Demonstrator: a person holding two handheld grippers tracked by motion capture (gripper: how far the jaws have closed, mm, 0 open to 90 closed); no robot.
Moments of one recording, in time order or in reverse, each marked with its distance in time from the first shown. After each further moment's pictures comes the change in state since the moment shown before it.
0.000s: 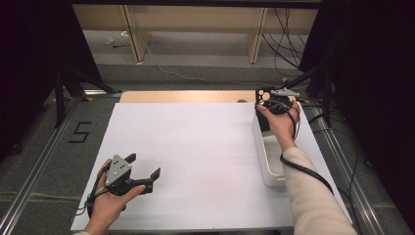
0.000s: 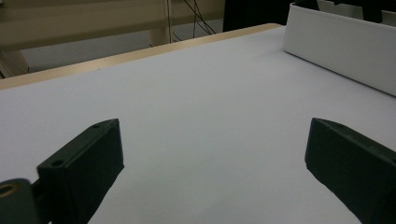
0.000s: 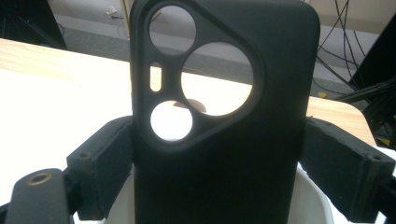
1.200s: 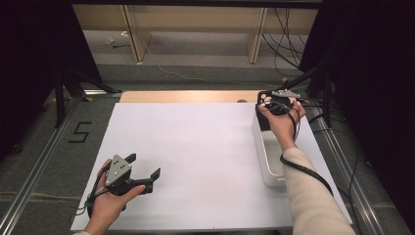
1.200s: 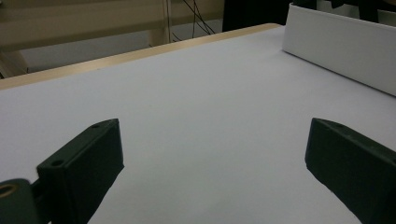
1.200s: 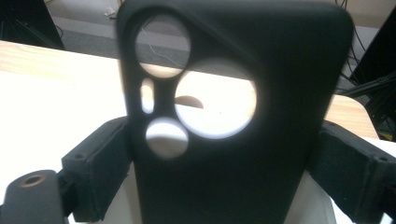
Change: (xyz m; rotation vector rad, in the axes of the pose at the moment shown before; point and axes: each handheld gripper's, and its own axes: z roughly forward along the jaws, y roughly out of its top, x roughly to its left) left arm 0.000 0.000 0.000 -0.002 -0.002 0.003; right arm -0.004 -0.006 0.004 0.000 -0.003 0.022
